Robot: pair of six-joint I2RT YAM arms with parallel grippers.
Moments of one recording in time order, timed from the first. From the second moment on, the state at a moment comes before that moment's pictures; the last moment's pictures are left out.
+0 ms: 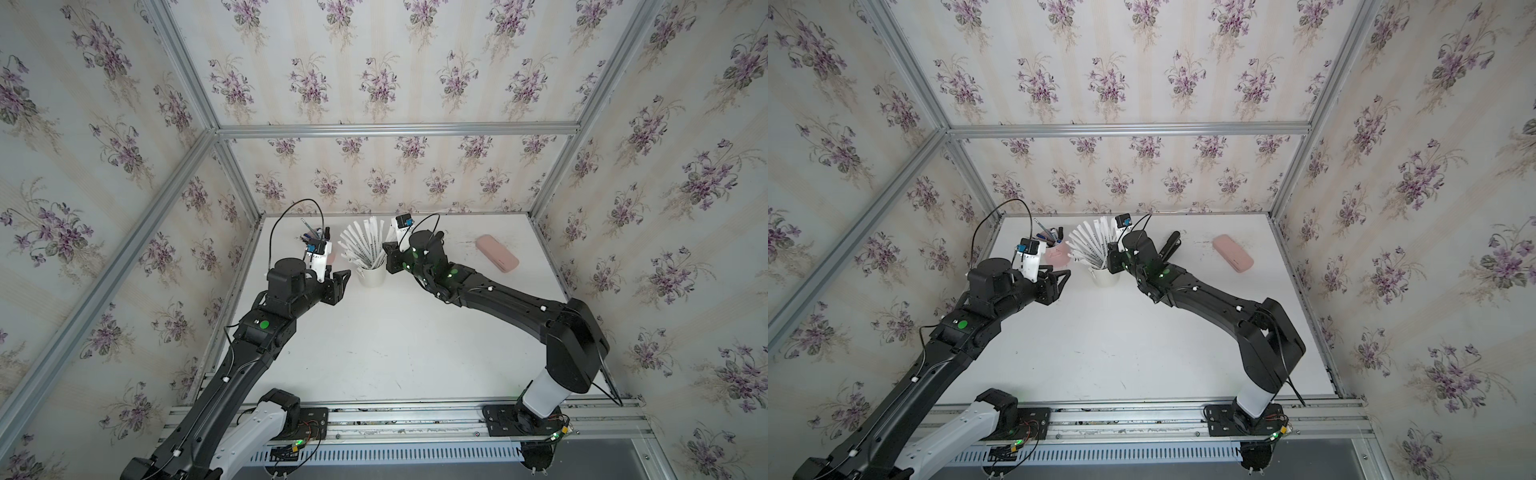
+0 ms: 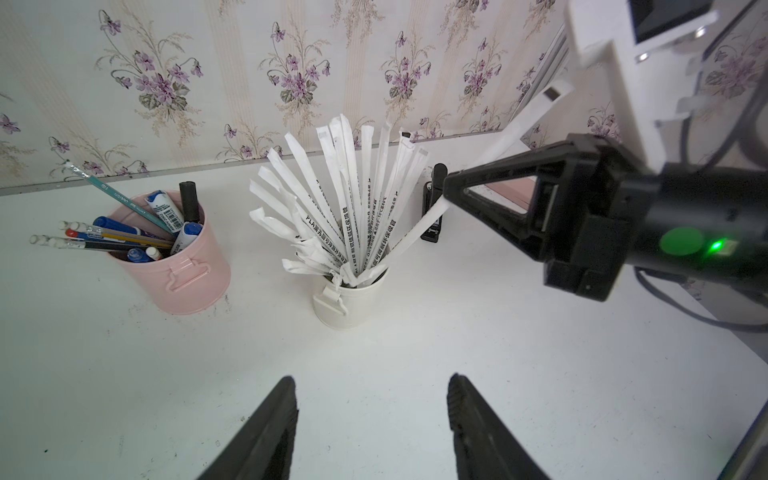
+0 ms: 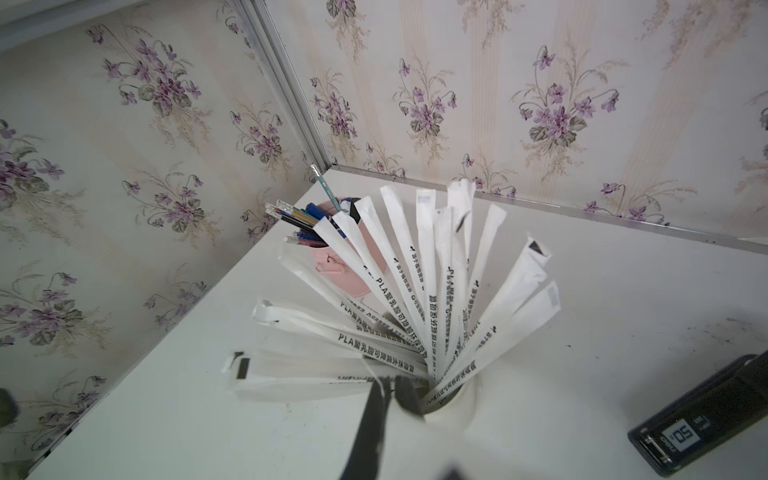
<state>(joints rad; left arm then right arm) -0.33 0.89 0.88 -0.41 0.16 -0.15 0.80 1.64 1.31 0.00 0.08 0.29</state>
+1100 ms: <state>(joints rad) -0.33 1.00 0.95 -0.51 0.21 -0.16 0.53 1.82 1.46 -1.26 -0.40 0.31</state>
